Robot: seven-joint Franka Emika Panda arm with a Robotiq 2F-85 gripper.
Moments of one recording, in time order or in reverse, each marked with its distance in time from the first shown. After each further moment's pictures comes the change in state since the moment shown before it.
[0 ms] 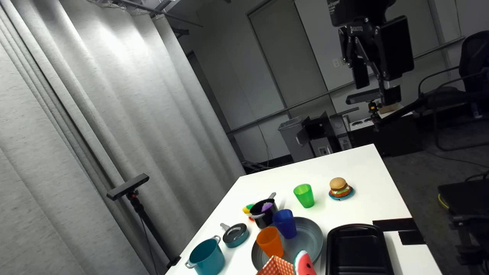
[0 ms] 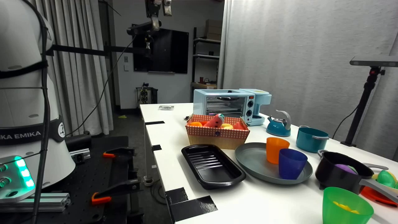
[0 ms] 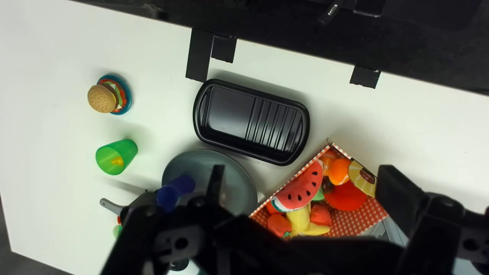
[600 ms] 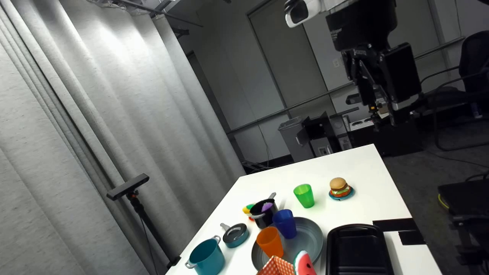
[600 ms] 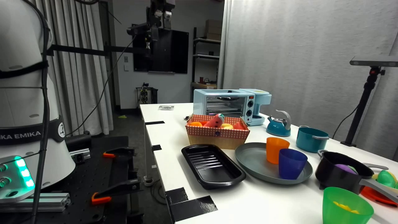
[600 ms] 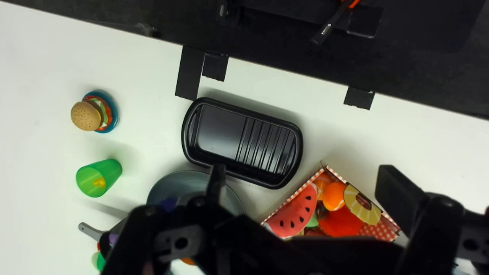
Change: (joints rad) arm 0.016 0.059 -0.010 -0.028 0.007 0.007 -0.001
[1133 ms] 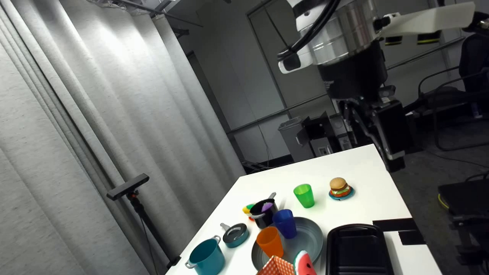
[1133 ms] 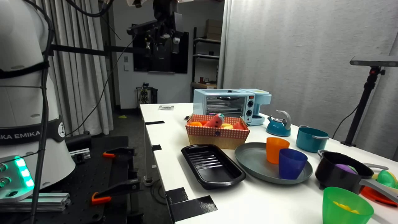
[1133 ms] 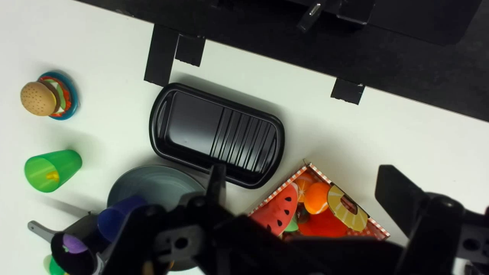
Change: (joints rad) arm 0.031 0.143 0.000 -0.047 0.016 0.175 0.000
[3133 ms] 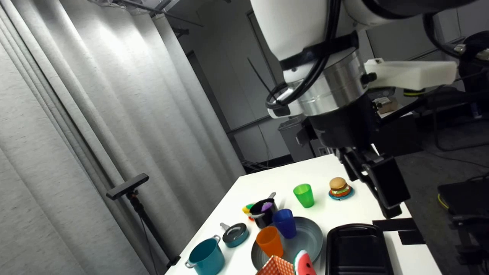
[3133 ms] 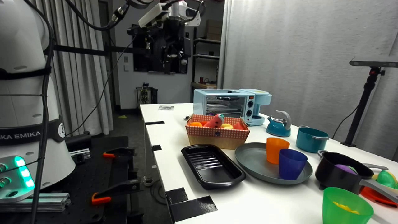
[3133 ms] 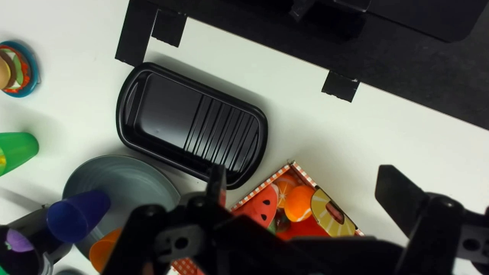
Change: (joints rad) arm 0.047 0.202 -0.002 0.022 -0.027 0.131 0.006
